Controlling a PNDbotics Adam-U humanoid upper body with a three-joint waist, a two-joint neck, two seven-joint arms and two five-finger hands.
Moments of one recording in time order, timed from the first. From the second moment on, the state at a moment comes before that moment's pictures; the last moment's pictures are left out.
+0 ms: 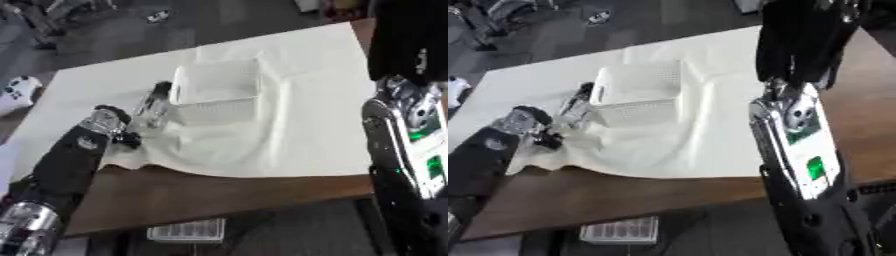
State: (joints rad) left arm -1.01 0.27 0.03 -0.37 -1.81 -0.07 -0.50; right arm -0.60 -0.12 0.20 -1.99 -0.09 -0.16 -0.33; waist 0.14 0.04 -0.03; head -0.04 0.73
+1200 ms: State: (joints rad) left arm -1.15 0.29 0.03 -0.46 -1.64 -0.08 -0.51; right arm -0.60 -0.12 0.20 -1.99 -0.09 -0.16 -0.31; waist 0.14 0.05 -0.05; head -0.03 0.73
